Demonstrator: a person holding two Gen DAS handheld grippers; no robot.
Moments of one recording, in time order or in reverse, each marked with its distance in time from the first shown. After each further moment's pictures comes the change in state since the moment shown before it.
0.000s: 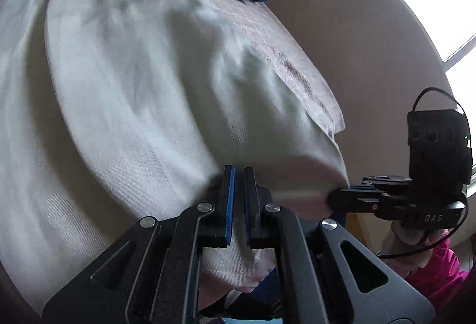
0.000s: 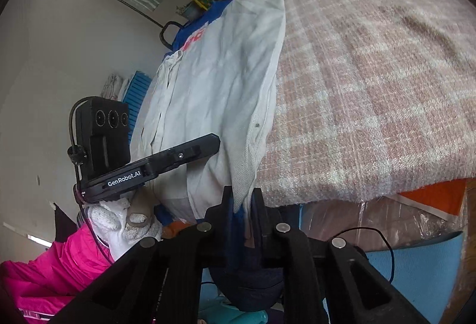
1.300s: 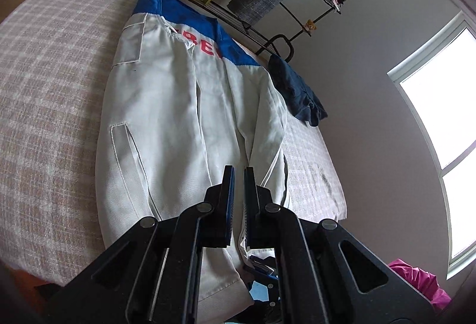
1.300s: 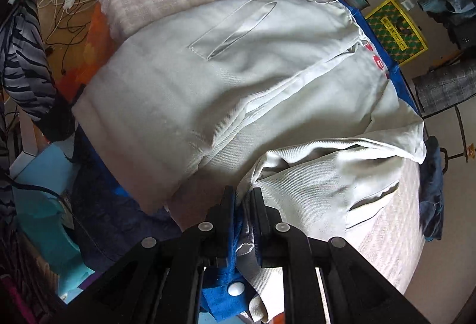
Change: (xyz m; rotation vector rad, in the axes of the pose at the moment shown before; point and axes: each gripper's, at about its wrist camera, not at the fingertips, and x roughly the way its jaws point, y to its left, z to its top) left arm -0.263 0.149 -0.035 -0.318 -0.407 0.070; right arm 0.182 0.243 -0.059 -1.111 0.264 -0.493
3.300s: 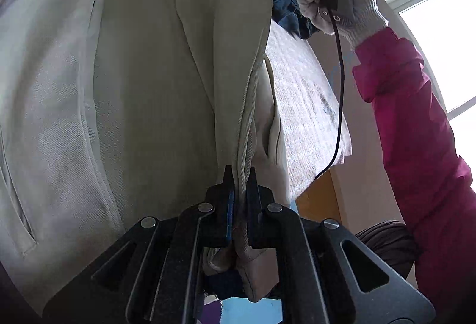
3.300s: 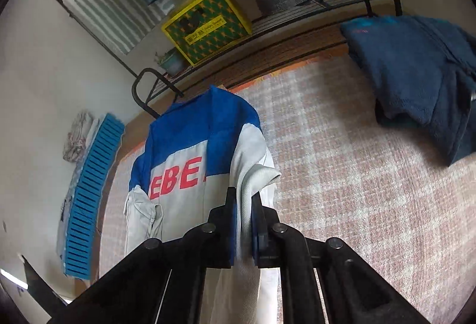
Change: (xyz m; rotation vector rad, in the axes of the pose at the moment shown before) left arm 0.130 -0.060 -0.094 0.106 0.314 -0.043; right arm 0.067 -0.410 0.053 1.108 -0.329 0.274
